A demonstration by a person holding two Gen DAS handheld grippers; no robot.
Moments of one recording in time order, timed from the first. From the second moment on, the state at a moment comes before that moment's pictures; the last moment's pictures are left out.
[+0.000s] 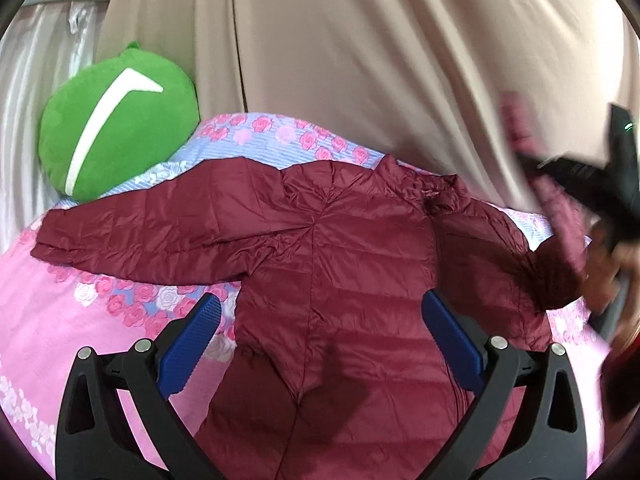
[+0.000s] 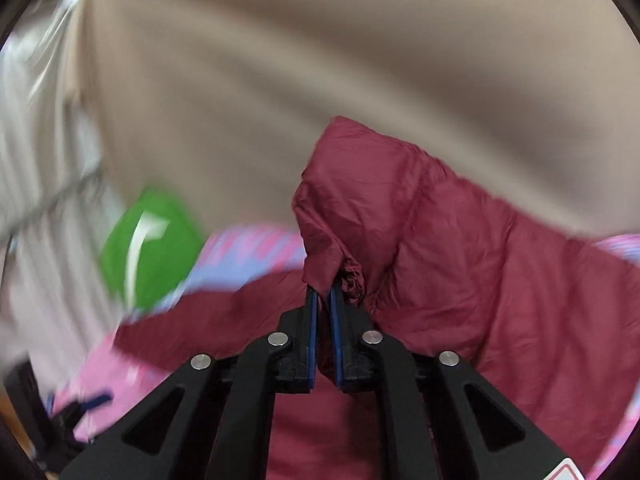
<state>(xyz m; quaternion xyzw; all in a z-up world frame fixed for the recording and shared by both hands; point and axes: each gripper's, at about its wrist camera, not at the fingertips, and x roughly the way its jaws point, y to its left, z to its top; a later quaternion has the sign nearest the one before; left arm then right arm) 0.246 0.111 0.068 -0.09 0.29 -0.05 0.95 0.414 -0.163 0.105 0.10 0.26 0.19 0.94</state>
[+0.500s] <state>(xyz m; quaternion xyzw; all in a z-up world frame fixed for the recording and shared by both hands) 0.366 0.088 -0.019 -0.17 0.43 -0.14 0.88 0.364 -0.204 0.011 0.11 0.32 0.16 0.93</state>
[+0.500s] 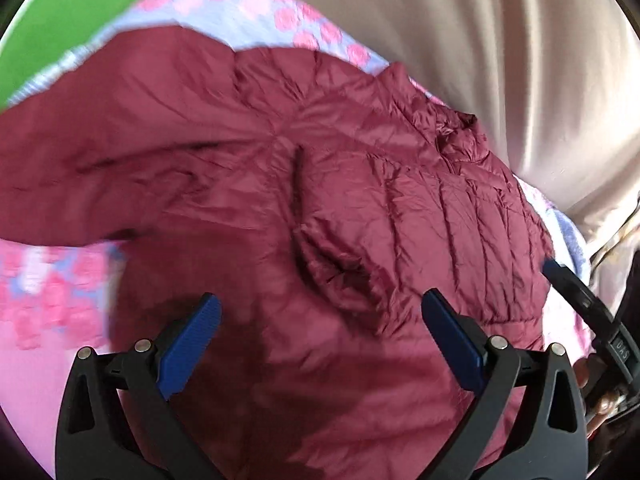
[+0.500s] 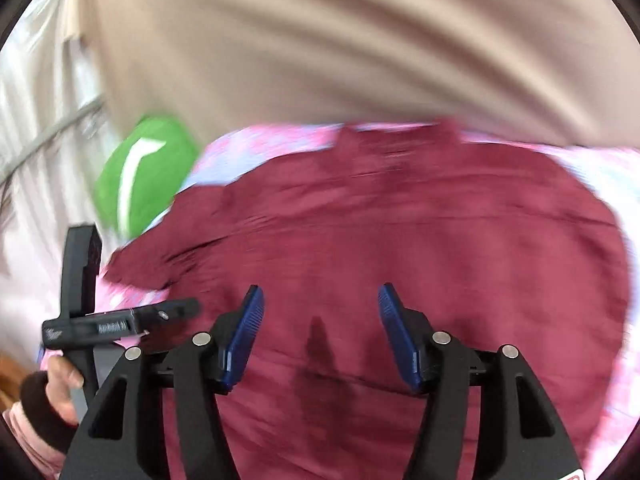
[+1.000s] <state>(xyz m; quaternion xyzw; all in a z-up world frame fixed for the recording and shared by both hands) 0.396 0.068 0.022 -0.16 0.38 -0.18 0.89 0.339 -0.349 -0.008 0.15 0.33 -0.04 0.93</state>
